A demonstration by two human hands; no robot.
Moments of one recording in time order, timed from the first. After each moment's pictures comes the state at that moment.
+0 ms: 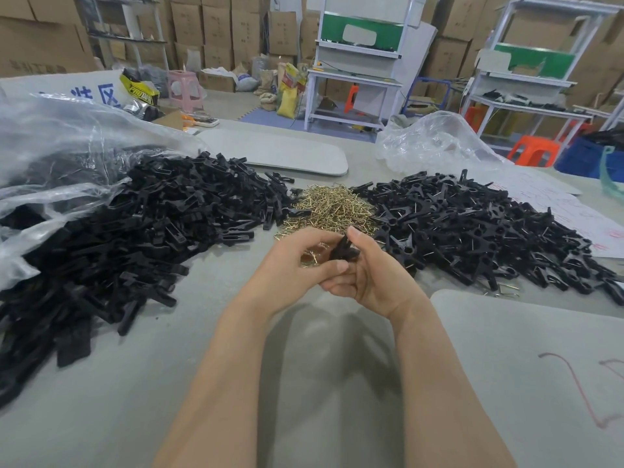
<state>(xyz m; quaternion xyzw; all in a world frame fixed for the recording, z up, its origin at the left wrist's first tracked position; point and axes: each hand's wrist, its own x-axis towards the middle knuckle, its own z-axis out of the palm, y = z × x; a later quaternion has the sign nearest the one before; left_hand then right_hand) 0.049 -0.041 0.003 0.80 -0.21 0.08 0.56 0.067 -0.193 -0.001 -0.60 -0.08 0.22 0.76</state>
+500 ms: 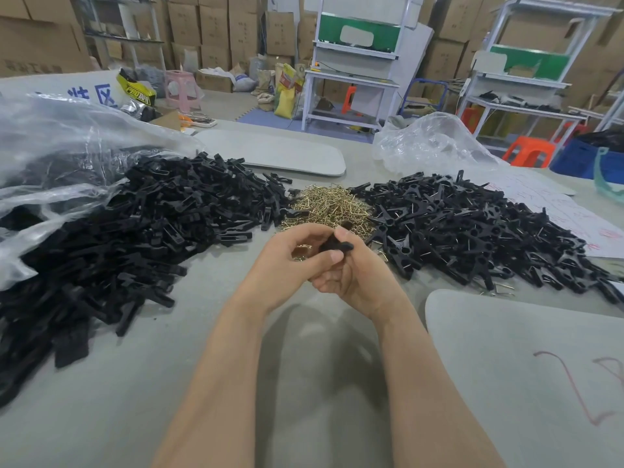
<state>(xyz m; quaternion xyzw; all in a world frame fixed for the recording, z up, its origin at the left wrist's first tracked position) 0.049 -0.039 0.004 0.74 -0.18 0.07 0.64 0.068 -0.177 -0.005 -0.58 -0.12 0.17 0.79</state>
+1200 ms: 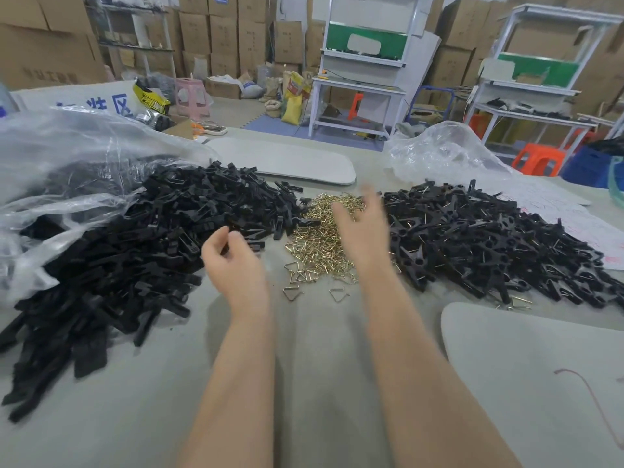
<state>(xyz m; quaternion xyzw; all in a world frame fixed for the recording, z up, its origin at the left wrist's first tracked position) 0.070 -0.018 -0.009 0.48 0.26 0.34 0.77 0.108 -0.143 0.030 -0.82 0.02 -0.18 0.54</state>
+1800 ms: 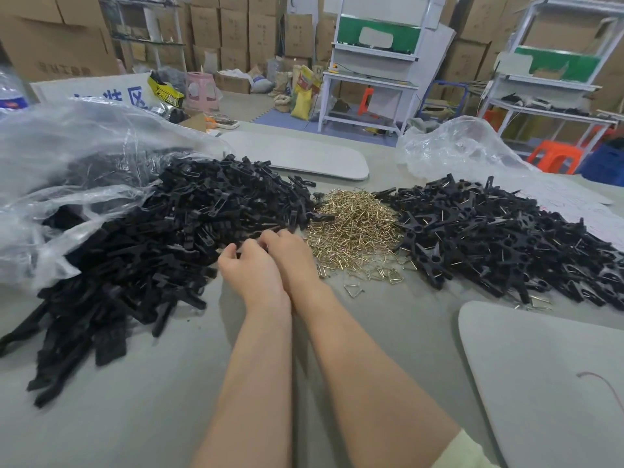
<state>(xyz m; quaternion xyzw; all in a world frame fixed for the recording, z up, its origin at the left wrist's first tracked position) 0.076 -0.014 -0.012 0.44 0.35 0.26 0.78 0.105 -0.051 -0.021 -0.95 -0.16 -0.04 0.27</state>
